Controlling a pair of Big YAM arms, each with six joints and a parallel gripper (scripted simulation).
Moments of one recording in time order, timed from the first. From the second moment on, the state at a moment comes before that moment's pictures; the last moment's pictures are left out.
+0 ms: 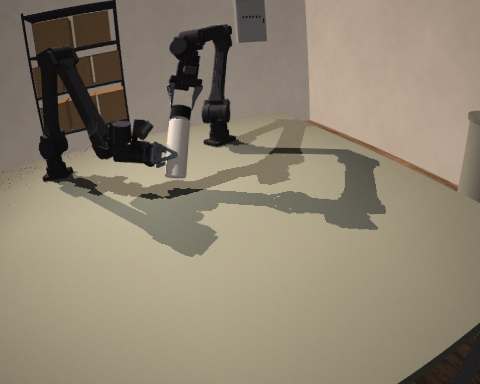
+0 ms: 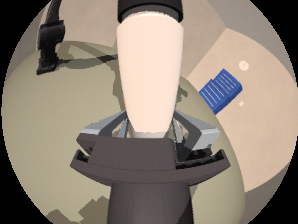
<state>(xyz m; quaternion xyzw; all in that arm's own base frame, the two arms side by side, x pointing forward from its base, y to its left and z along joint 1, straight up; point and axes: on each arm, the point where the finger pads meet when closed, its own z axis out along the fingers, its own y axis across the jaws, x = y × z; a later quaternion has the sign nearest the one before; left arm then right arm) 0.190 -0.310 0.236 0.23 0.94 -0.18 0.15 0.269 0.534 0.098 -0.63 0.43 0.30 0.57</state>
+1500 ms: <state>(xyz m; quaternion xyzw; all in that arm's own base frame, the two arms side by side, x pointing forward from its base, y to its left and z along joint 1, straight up) 0.187 -0.303 0.250 -0.10 0.97 -0.23 0.08 0.269 0.535 0.098 -0.63 0.43 0.30 0.57</state>
